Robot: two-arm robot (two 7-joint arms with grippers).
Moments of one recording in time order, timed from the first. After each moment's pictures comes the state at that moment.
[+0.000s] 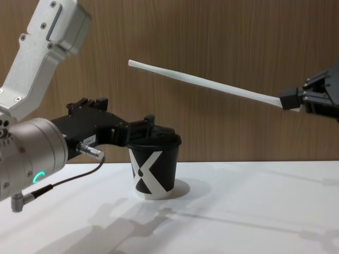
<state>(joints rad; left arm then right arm) -0.24 0.38 0.45 -1.63 -0.20 0.01 -0.01 0.36 0.69 -0.33 -1.71 0.22 0.11 0.83</state>
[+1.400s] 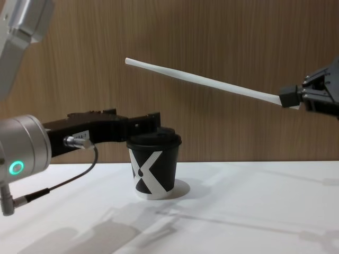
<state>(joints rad) -0.21 0.39 0.37 -1.66 -0.48 0.11 -0.23 0.37 0.69 -0.33 -1.71 0.22 0.10 0.85</state>
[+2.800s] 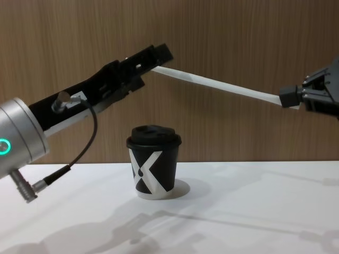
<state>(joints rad) -0.20 0.31 0.27 -1.57 -0.94 0.09 -0.63 0.37 0.69 -0.33 -1.71 0.22 0.10 0.85</state>
